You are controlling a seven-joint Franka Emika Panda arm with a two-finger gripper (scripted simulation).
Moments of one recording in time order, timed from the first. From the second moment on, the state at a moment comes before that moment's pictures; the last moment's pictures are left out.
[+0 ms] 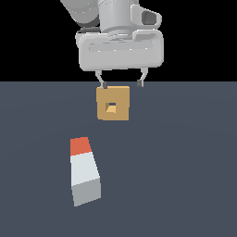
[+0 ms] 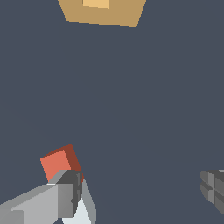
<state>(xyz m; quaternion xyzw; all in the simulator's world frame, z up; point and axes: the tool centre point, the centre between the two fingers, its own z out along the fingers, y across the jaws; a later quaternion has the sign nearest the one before) 0.010 0.025 0.186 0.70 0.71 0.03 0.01</state>
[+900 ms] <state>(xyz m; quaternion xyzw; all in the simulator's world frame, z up) -0.016 -0.012 0.155 0.66 0.75 0.02 0.01</state>
